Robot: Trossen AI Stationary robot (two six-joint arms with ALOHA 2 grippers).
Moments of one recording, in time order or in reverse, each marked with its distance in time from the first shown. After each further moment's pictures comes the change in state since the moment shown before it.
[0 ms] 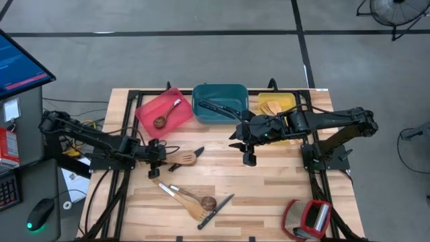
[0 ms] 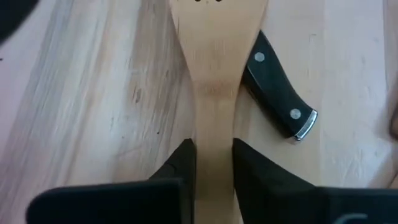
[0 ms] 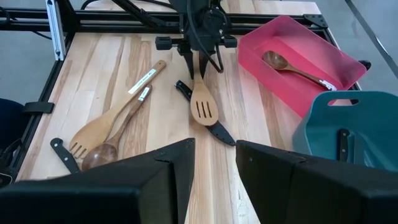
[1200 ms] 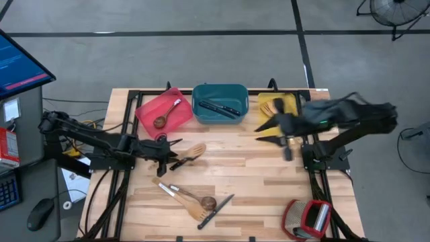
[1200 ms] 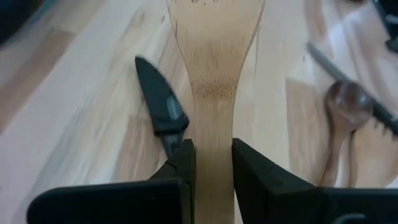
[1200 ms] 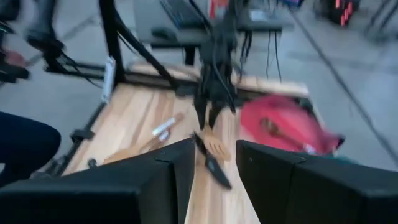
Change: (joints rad) left arm 0.002 -0.041 0.094 0.229 -0.040 -0.055; right arm 0.081 -0.298 0.000 -0.021 0.002 -0.138
